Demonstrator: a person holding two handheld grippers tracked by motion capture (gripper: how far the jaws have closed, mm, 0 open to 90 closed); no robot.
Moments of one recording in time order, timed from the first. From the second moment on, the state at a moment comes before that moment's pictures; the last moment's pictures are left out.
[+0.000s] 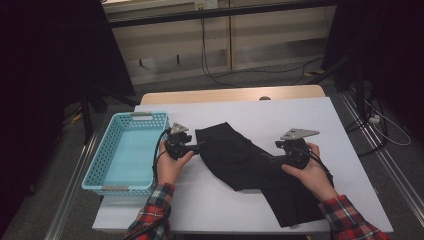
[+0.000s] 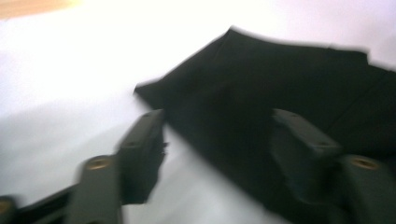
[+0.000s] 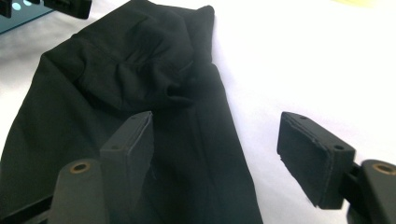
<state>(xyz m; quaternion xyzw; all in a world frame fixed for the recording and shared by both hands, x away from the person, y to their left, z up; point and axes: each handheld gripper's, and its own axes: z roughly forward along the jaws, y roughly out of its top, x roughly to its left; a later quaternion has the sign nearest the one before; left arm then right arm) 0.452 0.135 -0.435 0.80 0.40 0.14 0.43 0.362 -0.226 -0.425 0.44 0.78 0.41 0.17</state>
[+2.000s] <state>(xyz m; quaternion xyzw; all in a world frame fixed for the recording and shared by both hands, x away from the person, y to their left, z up) 0.506 0.076 -0.443 0.84 0.32 0.09 0.43 0.354 -0.248 -0.427 0.46 0.76 0.42 0.17</state>
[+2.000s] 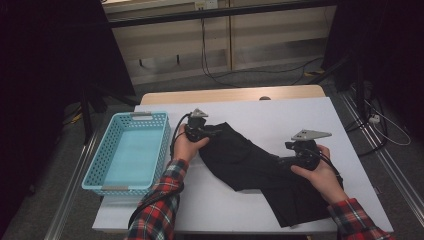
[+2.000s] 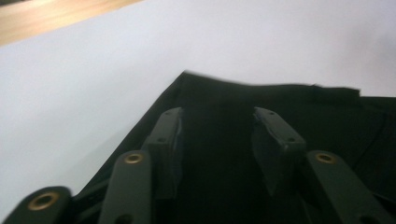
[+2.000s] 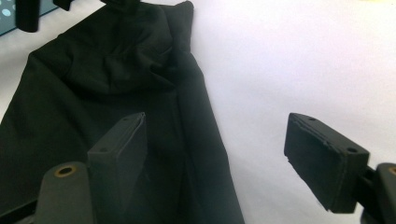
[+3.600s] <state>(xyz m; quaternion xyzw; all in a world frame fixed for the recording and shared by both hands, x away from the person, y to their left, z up) 0.514 0.099 -0.434 0.82 0.39 0.13 0.39 0.354 -0.251 -0.426 0.46 0.76 0.42 0.17</state>
